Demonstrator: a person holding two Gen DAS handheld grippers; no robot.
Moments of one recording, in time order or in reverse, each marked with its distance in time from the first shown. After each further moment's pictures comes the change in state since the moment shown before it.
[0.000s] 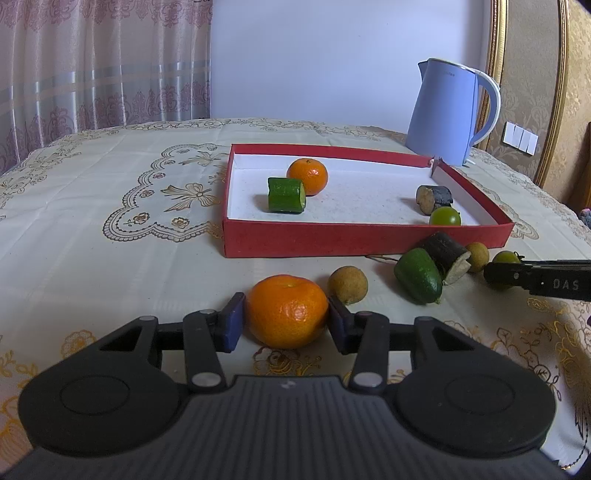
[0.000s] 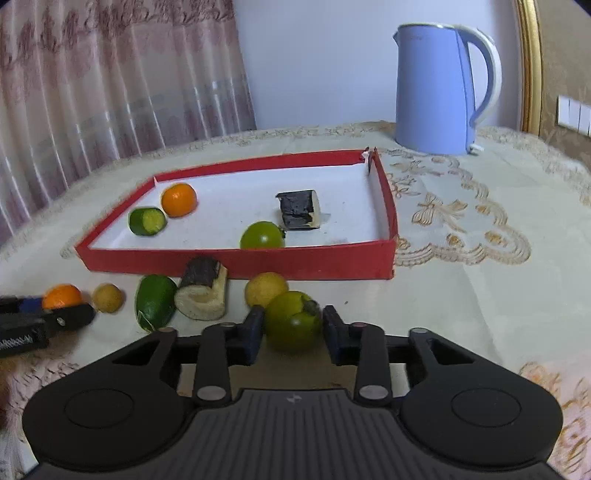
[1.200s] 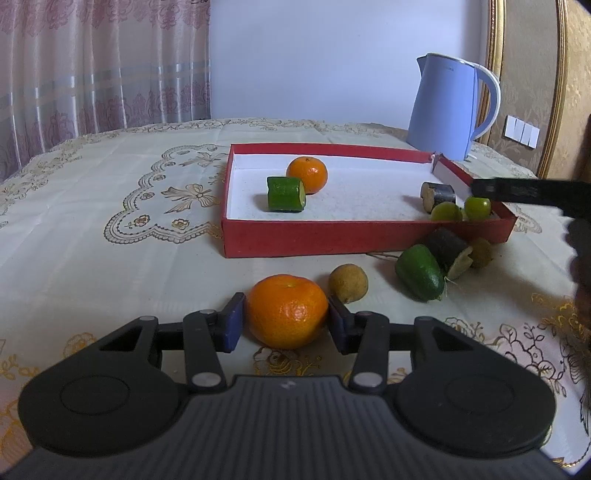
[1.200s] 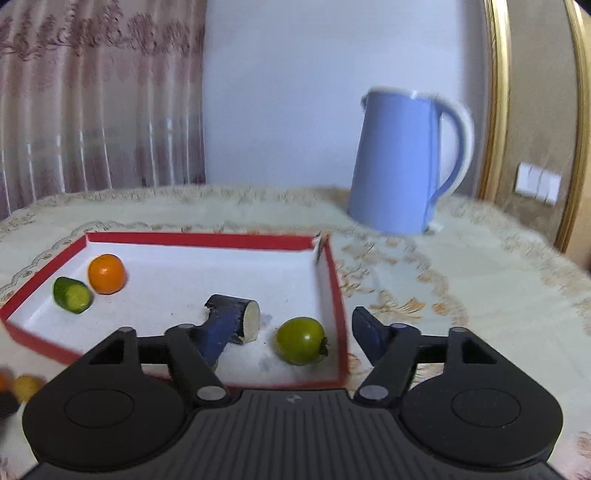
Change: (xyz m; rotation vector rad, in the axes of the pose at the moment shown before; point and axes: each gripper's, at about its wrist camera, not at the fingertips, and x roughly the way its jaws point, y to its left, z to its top) left arm 0.001 0.000 0.000 0.020 0.005 0.015; right arm 0.020 0.005 0.044 -0.102 -0.190 -0.236
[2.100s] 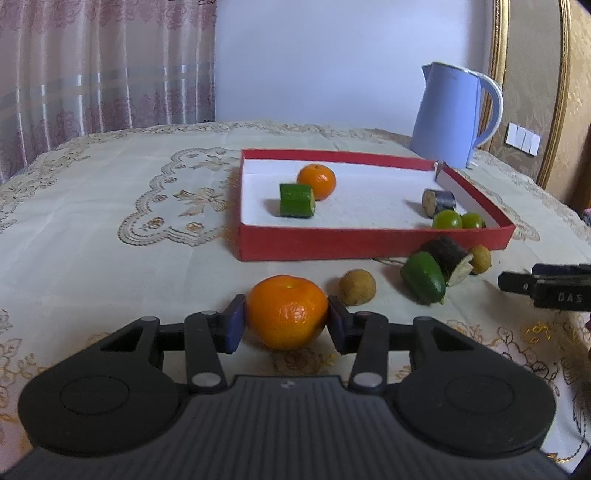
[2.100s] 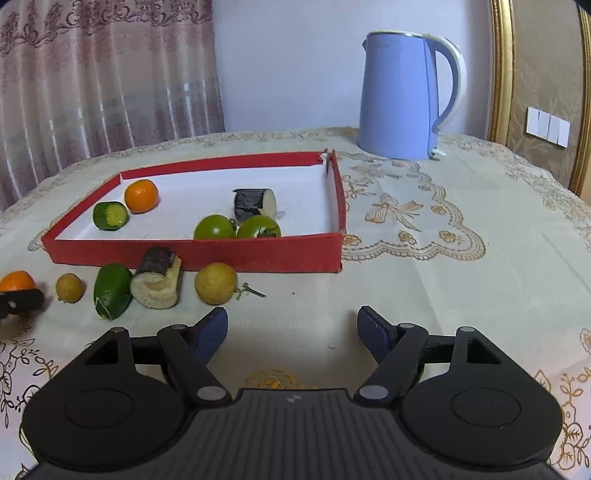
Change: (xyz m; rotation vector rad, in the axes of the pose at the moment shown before) left arm -0.014 0.012 0.005 -0.024 -0.008 -0.001; right arm -0.032 -0.018 -0.049 0.057 0.174 0.105
